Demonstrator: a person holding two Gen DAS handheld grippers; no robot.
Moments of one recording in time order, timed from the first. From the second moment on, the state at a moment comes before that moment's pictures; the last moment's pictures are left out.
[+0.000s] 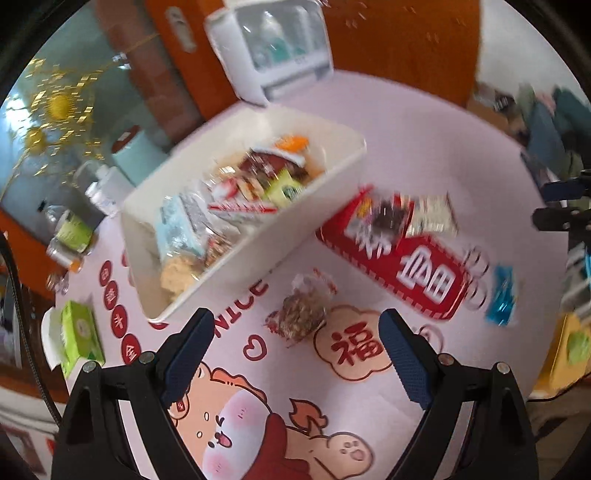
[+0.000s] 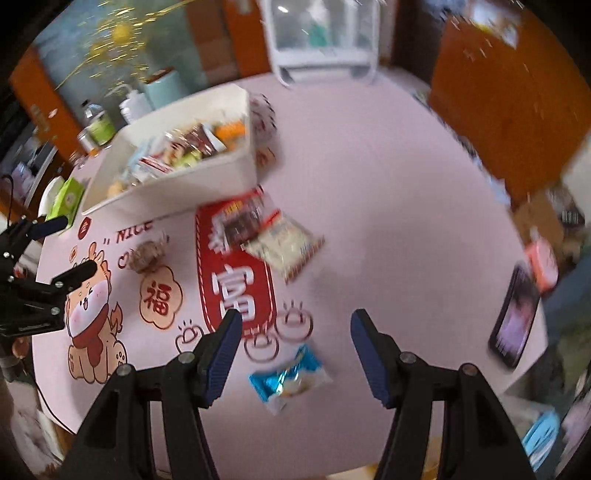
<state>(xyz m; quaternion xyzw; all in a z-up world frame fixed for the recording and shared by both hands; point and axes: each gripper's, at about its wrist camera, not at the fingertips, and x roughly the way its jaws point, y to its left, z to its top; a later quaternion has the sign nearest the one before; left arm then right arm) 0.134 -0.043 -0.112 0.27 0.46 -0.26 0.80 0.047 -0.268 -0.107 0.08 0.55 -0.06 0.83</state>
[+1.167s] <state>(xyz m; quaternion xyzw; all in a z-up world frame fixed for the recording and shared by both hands) 0.199 -0.045 -0.237 0.26 0.57 -0.23 0.75 0.014 -0.224 -0.212 0.16 0.61 -0.15 0.76</state>
